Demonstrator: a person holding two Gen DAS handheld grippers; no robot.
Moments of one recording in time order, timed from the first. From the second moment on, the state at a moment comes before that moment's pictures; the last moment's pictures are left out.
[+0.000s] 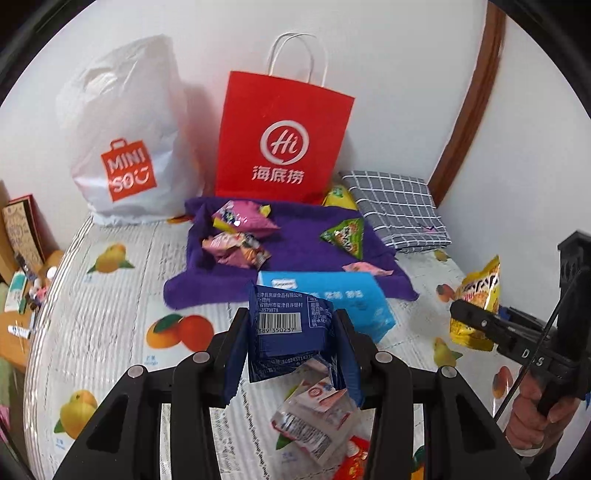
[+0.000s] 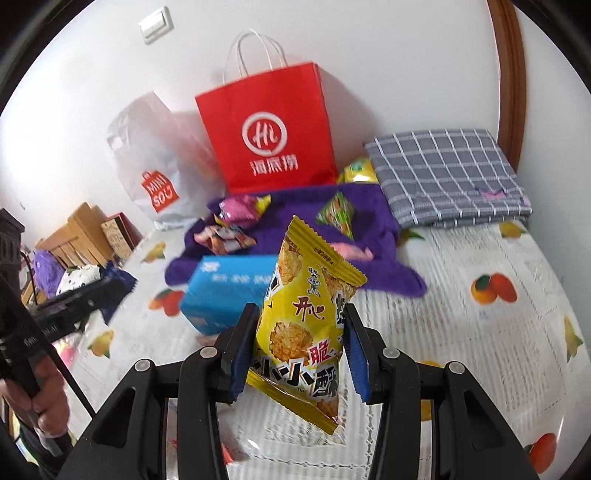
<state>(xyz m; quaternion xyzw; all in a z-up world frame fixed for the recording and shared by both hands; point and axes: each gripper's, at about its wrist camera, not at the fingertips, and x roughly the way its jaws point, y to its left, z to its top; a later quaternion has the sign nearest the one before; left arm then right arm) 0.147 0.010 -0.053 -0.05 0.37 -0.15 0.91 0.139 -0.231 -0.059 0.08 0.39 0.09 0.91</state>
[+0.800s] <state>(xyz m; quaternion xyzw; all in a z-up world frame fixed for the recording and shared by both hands) 0.179 0.013 -0.009 -0.04 0.35 -0.16 0.92 0.175 -0.220 -0.007 0.10 0.36 0.09 0.92</state>
